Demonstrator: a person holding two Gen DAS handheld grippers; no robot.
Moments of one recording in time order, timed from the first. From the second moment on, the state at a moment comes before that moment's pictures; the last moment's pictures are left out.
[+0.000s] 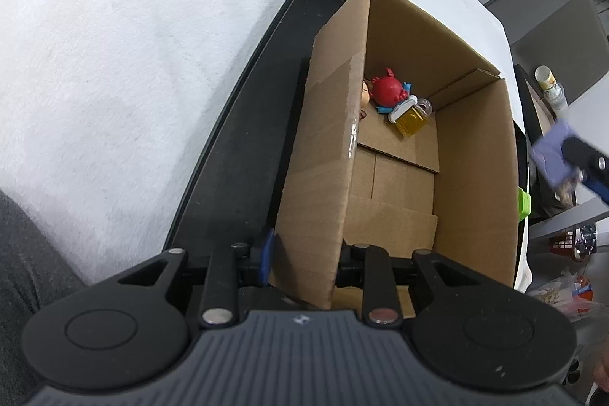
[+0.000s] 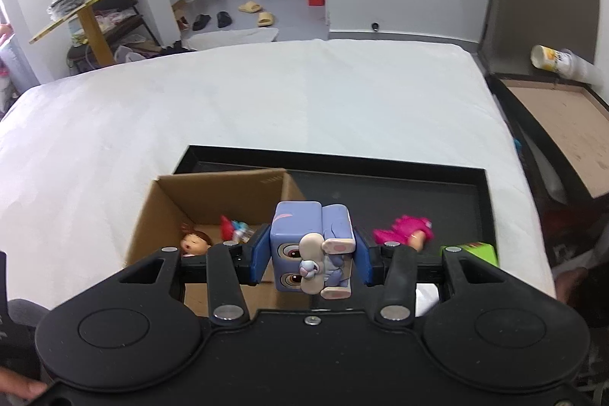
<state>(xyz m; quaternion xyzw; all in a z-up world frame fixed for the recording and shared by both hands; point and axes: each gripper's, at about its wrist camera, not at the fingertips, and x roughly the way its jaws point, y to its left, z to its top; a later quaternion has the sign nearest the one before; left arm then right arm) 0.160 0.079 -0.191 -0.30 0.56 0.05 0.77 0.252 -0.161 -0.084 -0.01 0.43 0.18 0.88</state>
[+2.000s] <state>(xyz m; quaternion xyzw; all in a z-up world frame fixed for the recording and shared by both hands) 0.173 0.076 -0.188 -0.28 0.56 0.06 0.78 0.254 -0.194 -0.127 0.02 0.51 0.13 0.85</state>
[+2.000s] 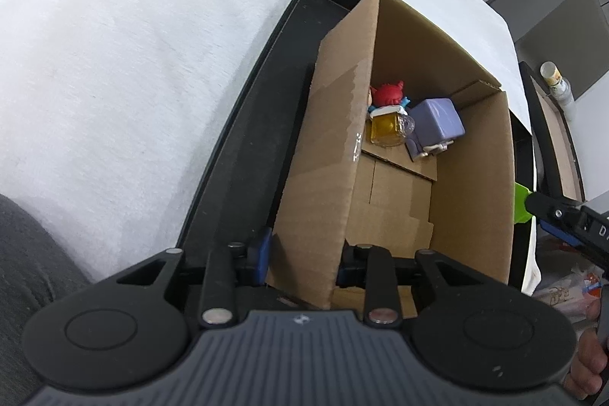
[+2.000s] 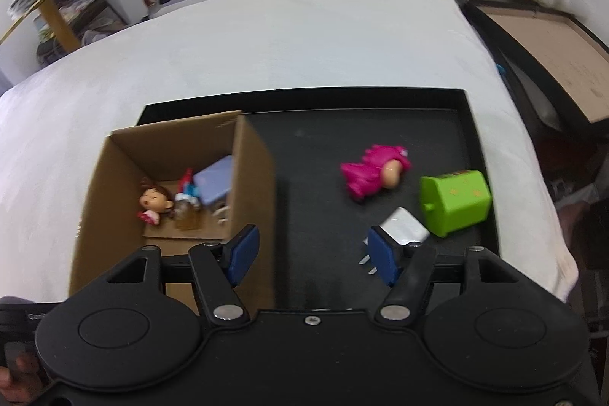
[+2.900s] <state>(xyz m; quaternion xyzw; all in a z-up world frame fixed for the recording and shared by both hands) 0.173 0.072 -0.187 -0.26 0.56 0.06 0.78 0.283 -0.225 -0.201 0.08 0.52 0.02 0.85</state>
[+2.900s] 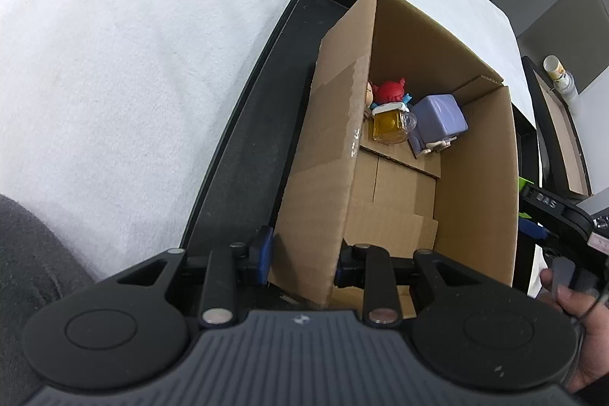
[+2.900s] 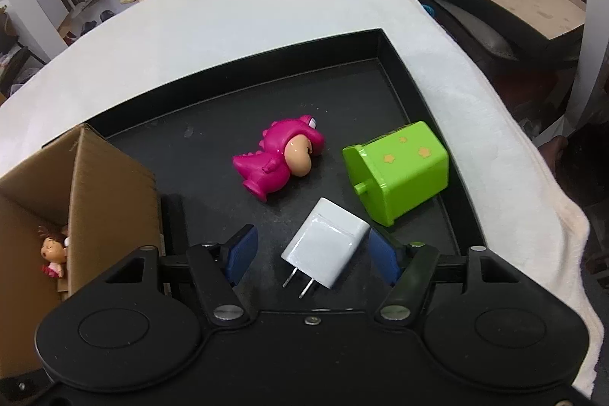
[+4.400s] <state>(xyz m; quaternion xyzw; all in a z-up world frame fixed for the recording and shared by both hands) 0.173 0.067 -0.191 -0.26 0.57 0.08 0.78 0.245 -0.225 -0.125 0.07 0.46 0.07 0.88</state>
